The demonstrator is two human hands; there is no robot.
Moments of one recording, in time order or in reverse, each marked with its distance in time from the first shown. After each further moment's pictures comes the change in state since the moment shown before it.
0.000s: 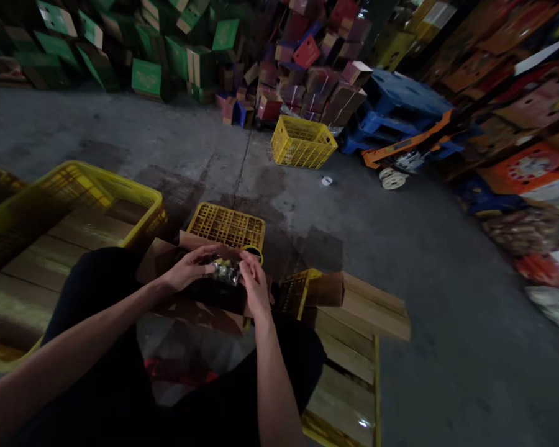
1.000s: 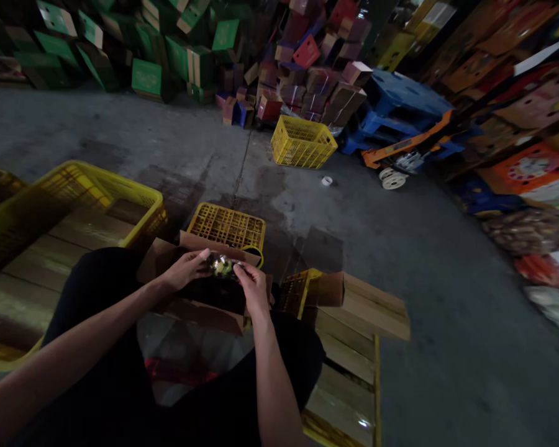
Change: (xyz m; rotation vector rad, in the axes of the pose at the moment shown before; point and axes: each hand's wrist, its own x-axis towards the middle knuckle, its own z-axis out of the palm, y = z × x) left_hand 0.002 0.003 0.000 -0.032 0.098 -0.151; right_hand 0.002 0.008 0.002 -0.037 0.043 0.014
